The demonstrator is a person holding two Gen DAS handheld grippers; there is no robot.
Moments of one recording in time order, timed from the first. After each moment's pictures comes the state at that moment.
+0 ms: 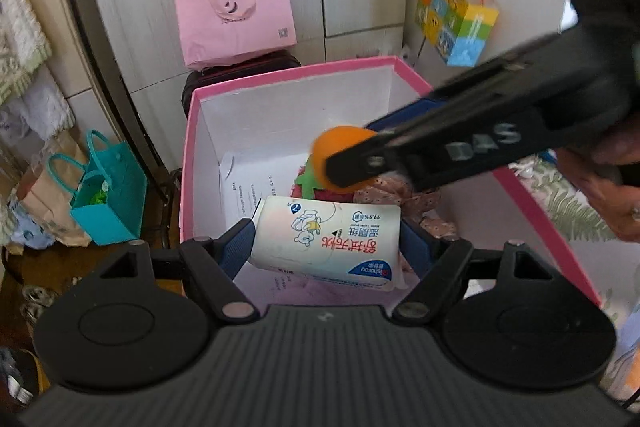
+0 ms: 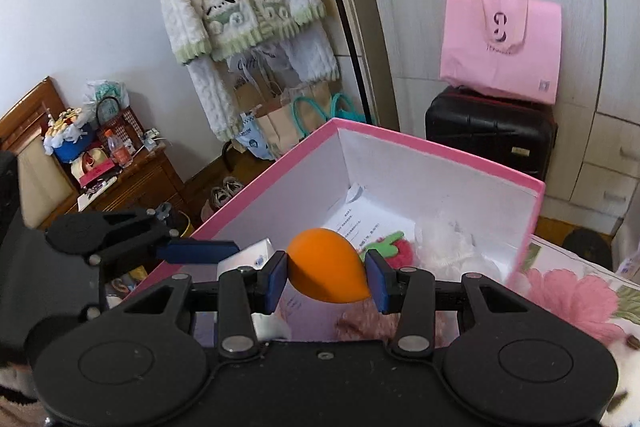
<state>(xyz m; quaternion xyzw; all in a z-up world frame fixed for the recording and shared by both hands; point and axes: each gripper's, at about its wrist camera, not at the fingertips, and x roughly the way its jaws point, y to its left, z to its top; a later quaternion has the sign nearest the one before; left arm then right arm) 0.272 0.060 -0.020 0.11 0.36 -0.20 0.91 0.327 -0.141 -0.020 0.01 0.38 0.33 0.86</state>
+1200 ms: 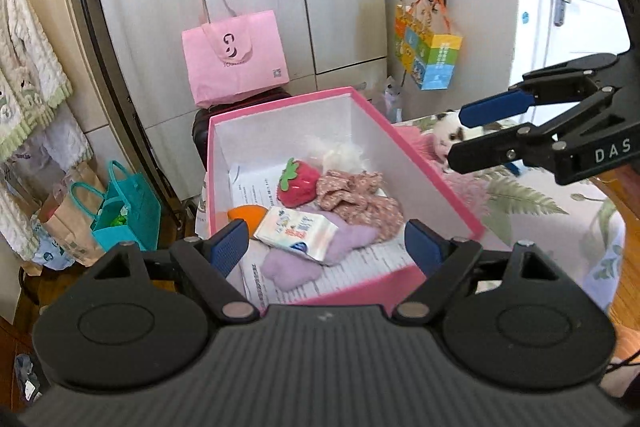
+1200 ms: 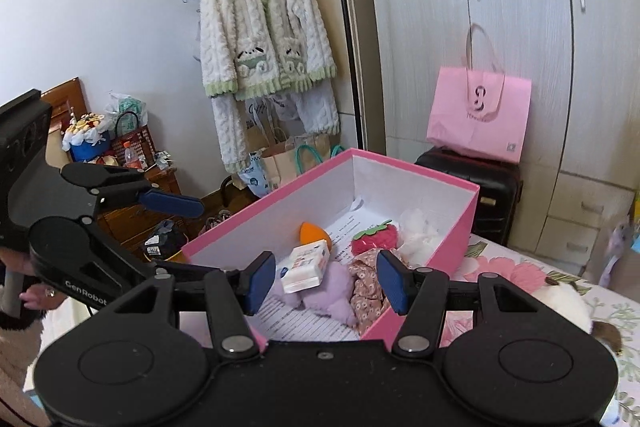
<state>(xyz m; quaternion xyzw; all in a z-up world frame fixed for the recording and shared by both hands) 0.145 0.079 0.029 0.12 0.29 -0.21 0.93 0.184 -0.208 0.023 -0.03 0.27 0.33 0.90</state>
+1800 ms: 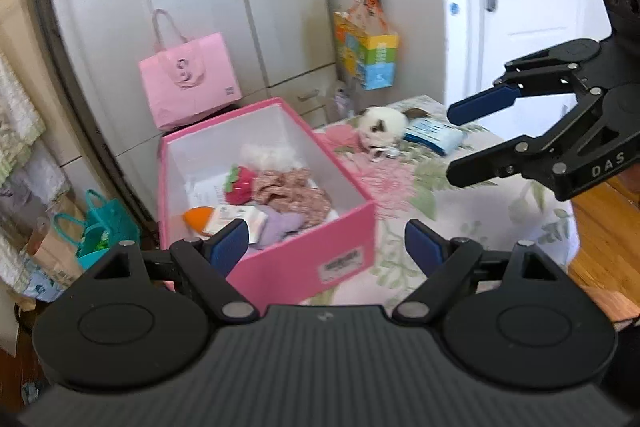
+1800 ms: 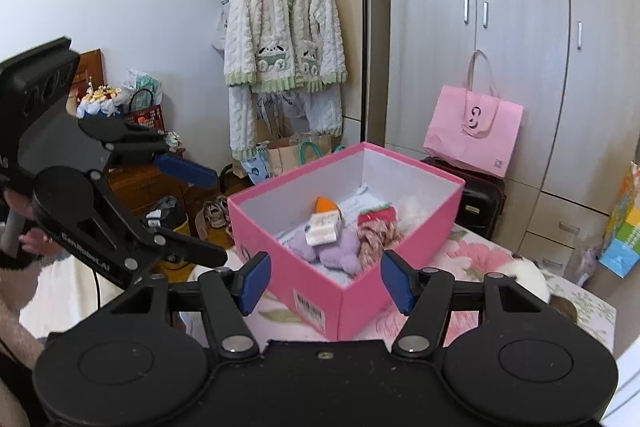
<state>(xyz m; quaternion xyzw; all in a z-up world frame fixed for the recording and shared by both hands) 0.067 0.048 0.045 0.16 0.27 -0.27 0.91 0.090 -0.236 0.037 -0.09 0.25 0.32 0.91</state>
